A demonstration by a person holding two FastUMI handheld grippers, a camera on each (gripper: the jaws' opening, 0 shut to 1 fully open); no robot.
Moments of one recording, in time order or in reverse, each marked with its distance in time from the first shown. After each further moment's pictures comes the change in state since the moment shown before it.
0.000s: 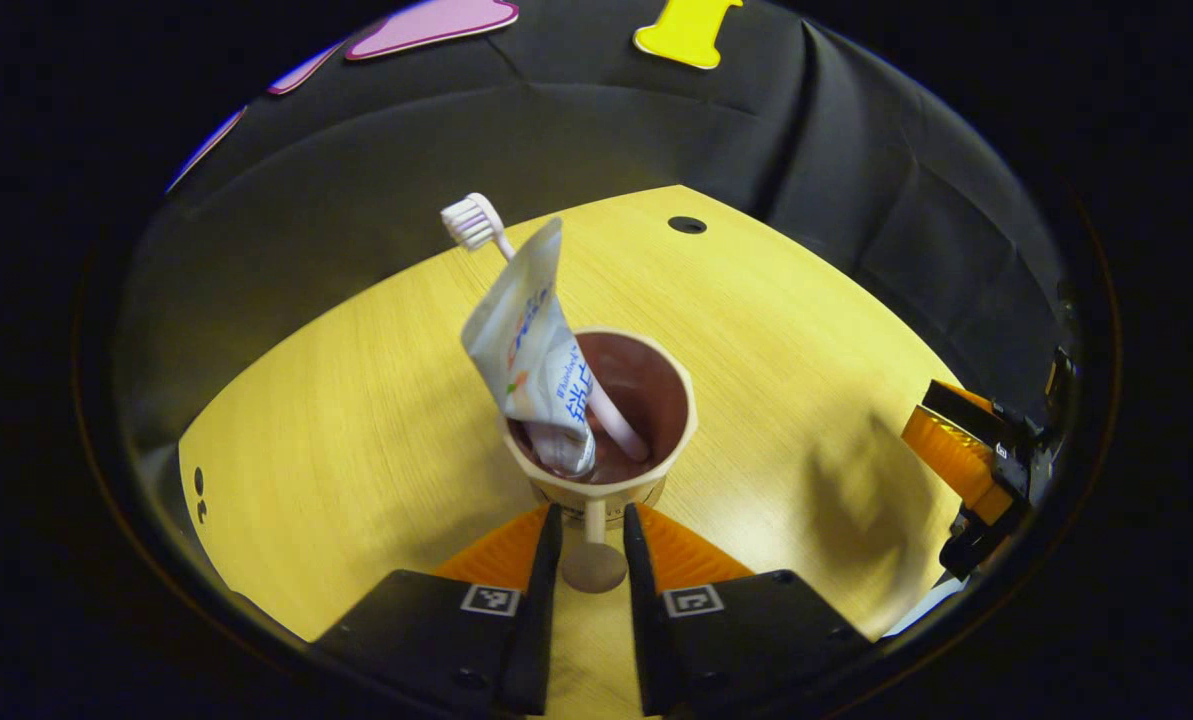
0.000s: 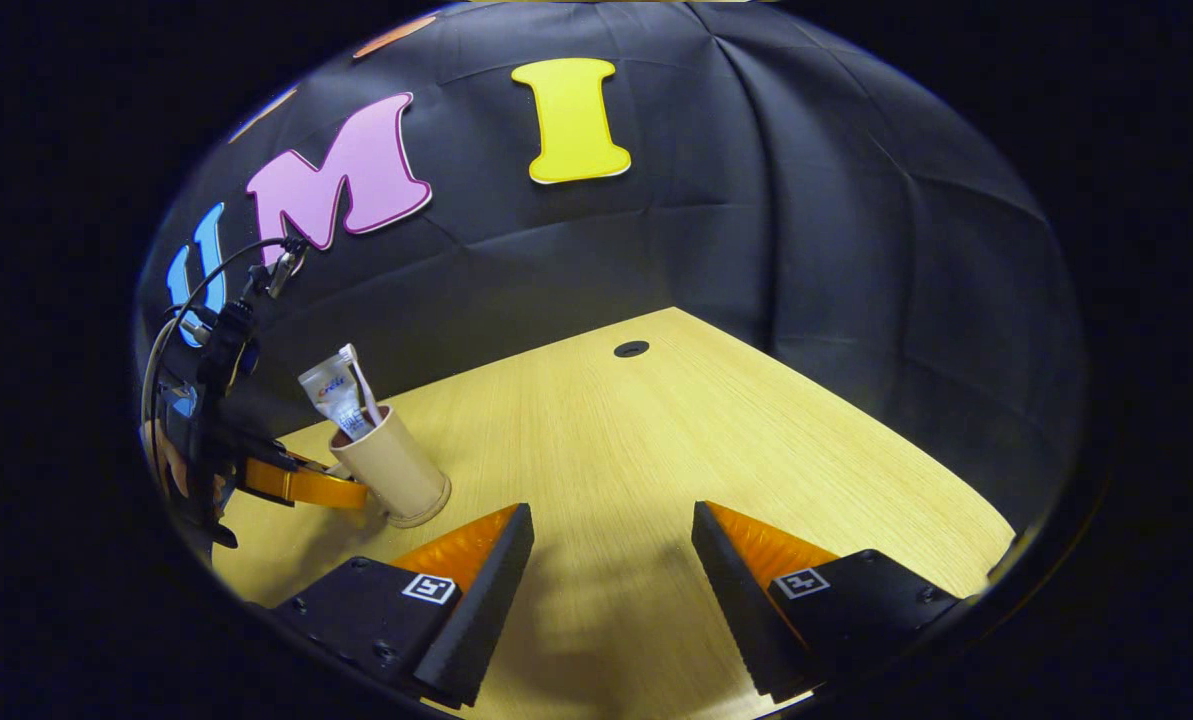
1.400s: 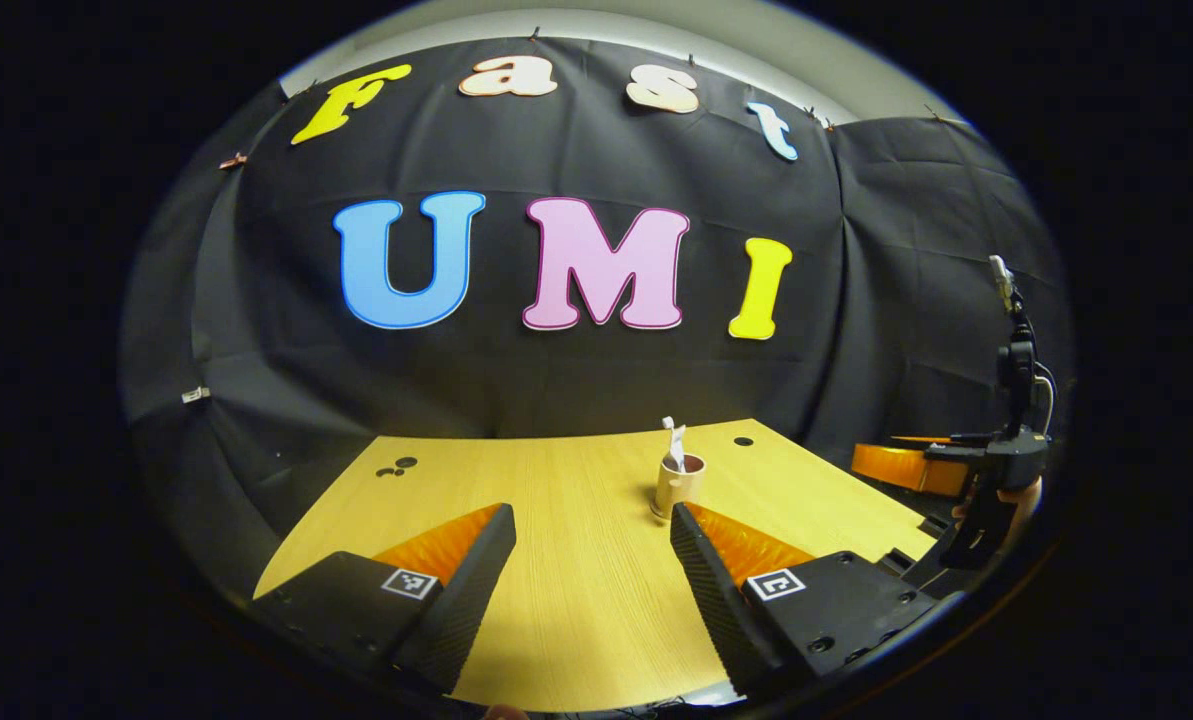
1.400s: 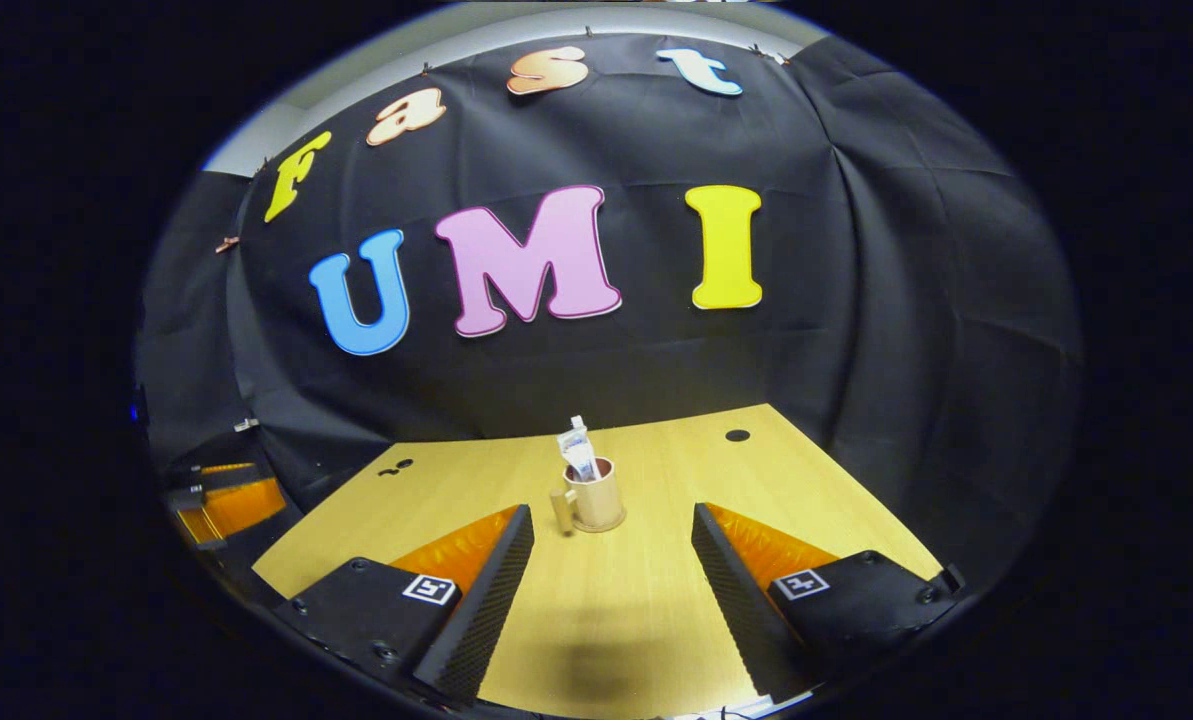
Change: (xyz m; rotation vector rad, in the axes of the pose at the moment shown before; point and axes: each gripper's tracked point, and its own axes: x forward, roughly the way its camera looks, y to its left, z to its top) left arm -0.378 -0.015 -0.170 -0.245 -0.745 0.322; right arm -0.251 0.152 0.079 -0.142 -0.162 0.244
